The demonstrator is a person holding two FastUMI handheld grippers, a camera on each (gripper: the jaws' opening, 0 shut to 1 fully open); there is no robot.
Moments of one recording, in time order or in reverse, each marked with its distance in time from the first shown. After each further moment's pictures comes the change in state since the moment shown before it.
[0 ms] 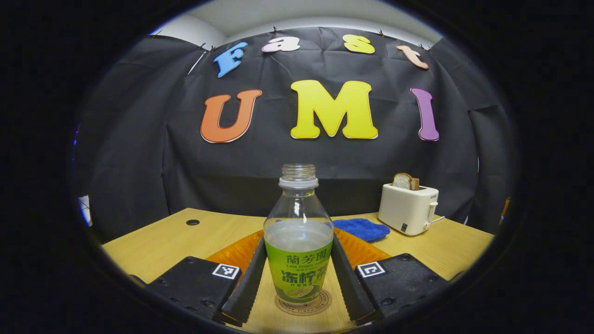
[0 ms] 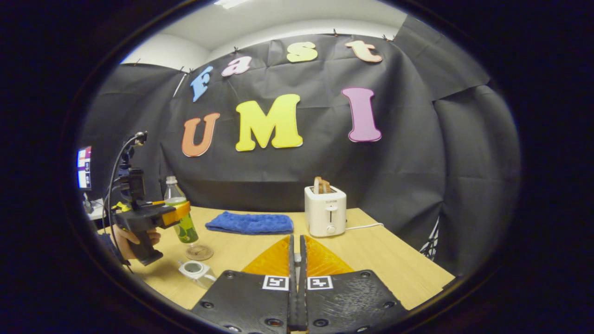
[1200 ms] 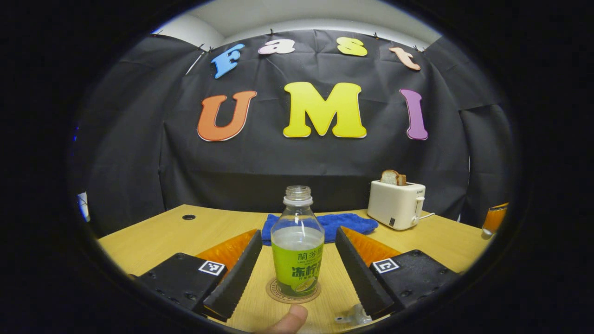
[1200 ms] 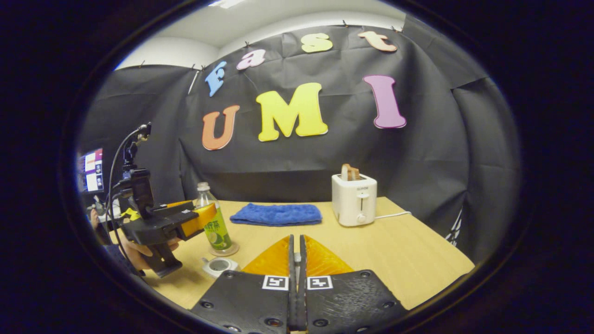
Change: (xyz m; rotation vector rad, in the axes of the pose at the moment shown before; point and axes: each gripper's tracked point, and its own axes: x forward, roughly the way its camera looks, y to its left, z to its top) left arm -0.054 0.000 0.009 0.036 -0.040 0.009; right arm 0.000 0.069 -0.022 0.009 0.051 0.161
